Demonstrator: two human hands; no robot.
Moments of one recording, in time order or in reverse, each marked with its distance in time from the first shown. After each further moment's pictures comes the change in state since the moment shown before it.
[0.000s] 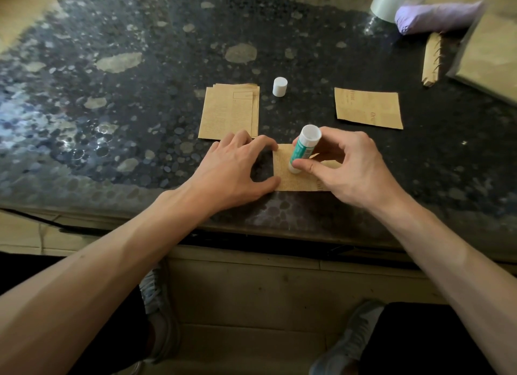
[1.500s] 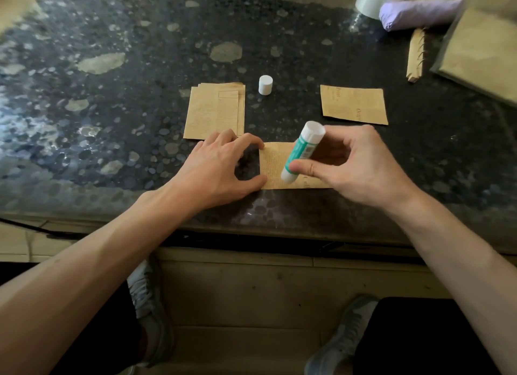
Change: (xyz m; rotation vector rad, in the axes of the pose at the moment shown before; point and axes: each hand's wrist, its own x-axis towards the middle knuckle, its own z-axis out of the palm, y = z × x) left_hand 0.002 -0.002 -0.001 -0.012 0.006 0.002; right_hand -0.015 -0.008 -0.028 0.173 -0.068 0.008
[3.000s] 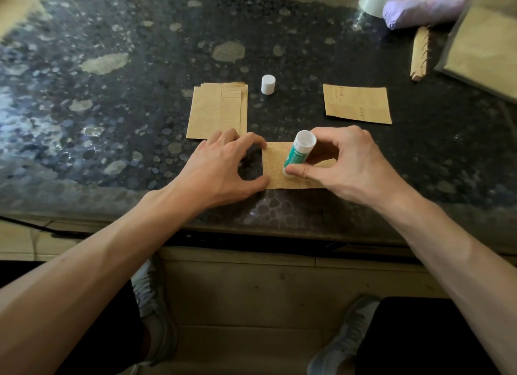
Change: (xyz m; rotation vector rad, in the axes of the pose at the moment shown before) left_hand -0.002 0.002 -0.001 -0.015 0.007 0.003; right_hand 0.011 0.006 0.008 -0.226 -0.022 -0.014
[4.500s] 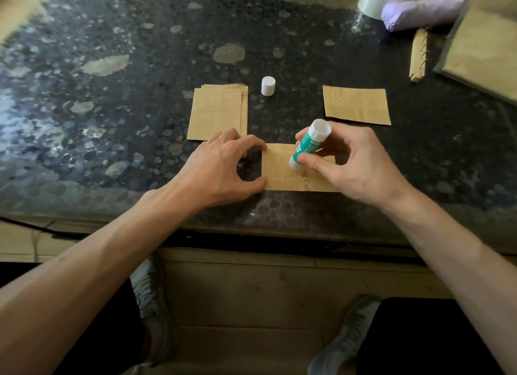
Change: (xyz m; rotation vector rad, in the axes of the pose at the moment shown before) left_hand 0.000 -0.001 -0.003 -0.016 0.000 0.019; right_hand -0.004 0.011 0.000 0.143 0.067 0.027
